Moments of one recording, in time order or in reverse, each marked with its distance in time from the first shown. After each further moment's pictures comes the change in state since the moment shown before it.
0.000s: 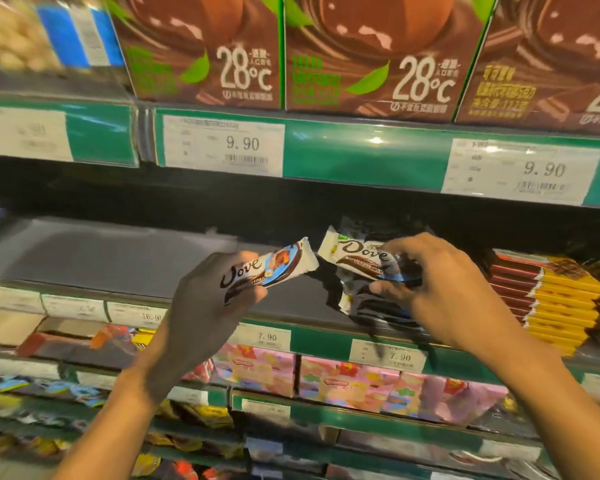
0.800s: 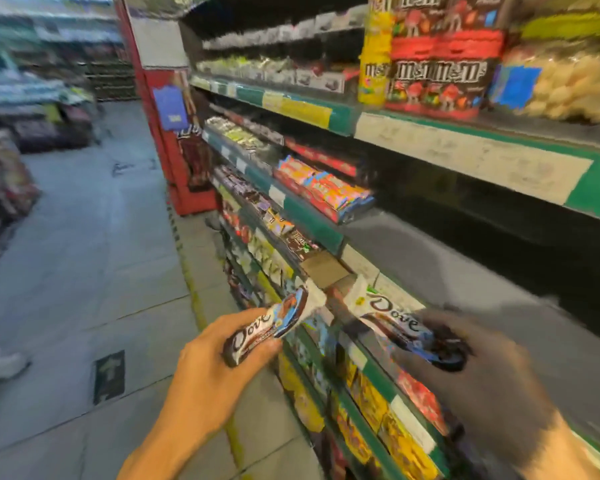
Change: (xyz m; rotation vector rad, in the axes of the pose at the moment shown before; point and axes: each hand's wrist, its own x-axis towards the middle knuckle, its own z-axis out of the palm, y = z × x) left_hand -0.235 -0.060 -0.182 0.089 0.716 -0.607; right_hand 0.010 -0.252 0.130 0.609 -0.335 -0.548
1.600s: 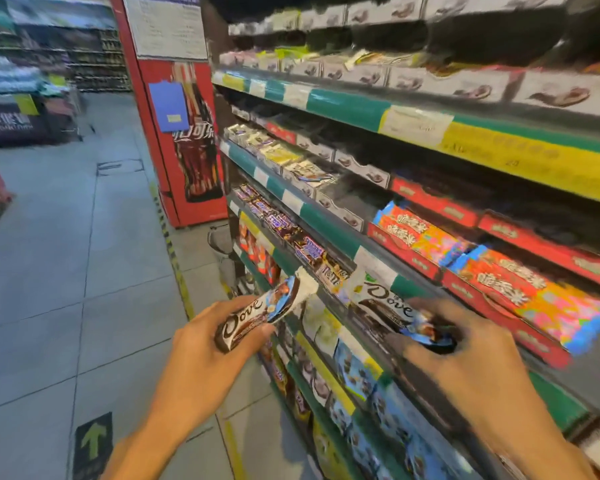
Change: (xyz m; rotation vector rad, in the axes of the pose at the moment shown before) left_hand 0.334 -0.200 -0.140 0.023 0.043 -0.012; right_hand 0.311 -0.099 0.258 0.004 -0.003 0.019
